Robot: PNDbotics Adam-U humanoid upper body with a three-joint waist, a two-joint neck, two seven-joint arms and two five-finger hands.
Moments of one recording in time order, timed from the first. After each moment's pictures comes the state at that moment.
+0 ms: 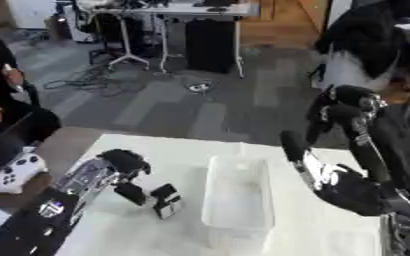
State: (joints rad) left arm -0.65 0.42 -0.16 -1.09 -1.42 -0.15 -0.52; right arm -0.53 0.02 0.03 -1.92 0.96 -0.33 0.25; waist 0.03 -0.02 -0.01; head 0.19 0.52
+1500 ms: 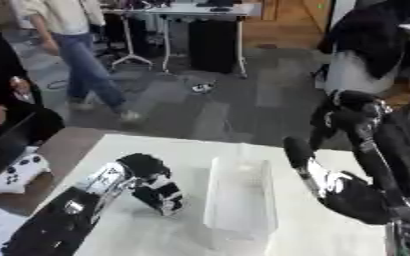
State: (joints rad) left arm -0.70 0.38 -0.17 -0.97 -1.37 -0.22 -0.36; right arm -0.53 0.04 0.05 -1.92 0.96 -0.34 0.26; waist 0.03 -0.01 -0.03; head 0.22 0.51
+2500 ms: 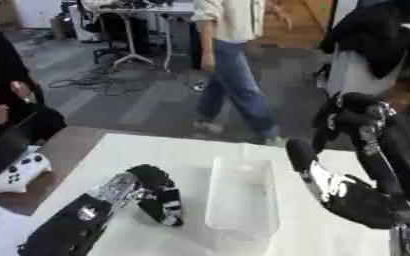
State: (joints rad) left arm -0.71 0.35 -0.17 -0.88 -1.46 -0.24 -0.33; right arm -0.53 0.05 0.05 -1.93 0.96 -0.34 0.27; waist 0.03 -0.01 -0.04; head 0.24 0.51
